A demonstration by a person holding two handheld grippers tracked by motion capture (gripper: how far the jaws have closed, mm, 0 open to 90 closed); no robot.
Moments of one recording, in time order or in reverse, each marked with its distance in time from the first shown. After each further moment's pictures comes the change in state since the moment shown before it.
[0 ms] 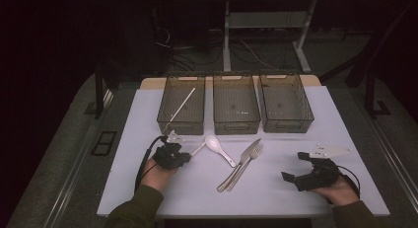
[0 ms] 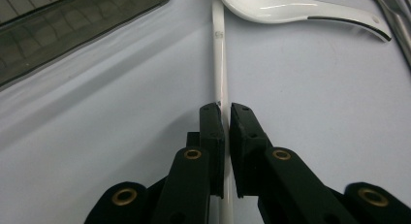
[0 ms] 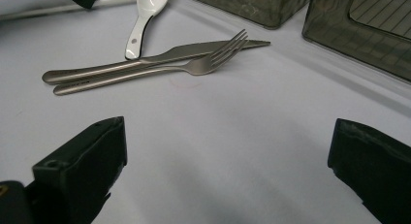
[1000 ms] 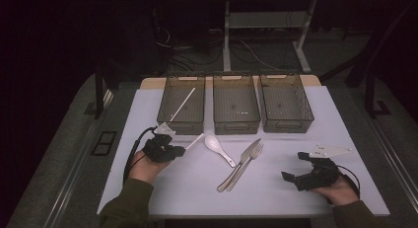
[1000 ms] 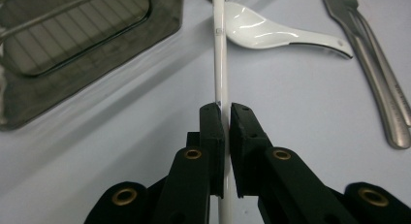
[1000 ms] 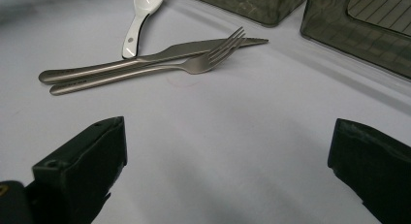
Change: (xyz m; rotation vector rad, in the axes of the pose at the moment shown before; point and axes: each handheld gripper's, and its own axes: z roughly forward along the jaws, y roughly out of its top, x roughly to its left) left arm 0.018 0.015 -0.031 -0.032 -0.073 0.004; right arm -0.001 0.000 0.001 0.003 -0.004 0.006
